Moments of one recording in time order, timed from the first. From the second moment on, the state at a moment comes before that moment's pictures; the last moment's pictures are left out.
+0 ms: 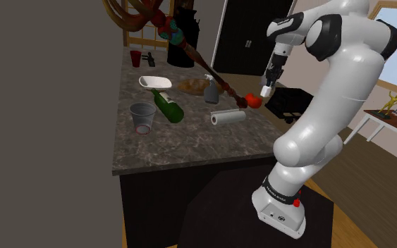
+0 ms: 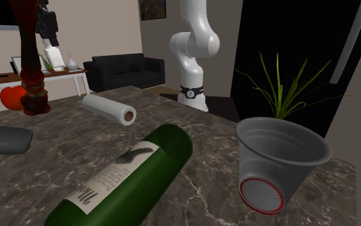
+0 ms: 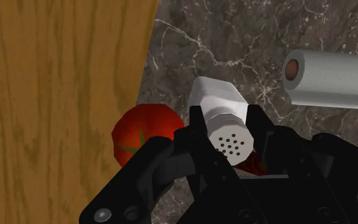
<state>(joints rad) -0.51 0.06 -0.51 -1.78 0.00 1.75 -0.70</state>
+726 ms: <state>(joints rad) -0.57 0.17 -0.54 -1.77 0.05 1.83 -0.79</state>
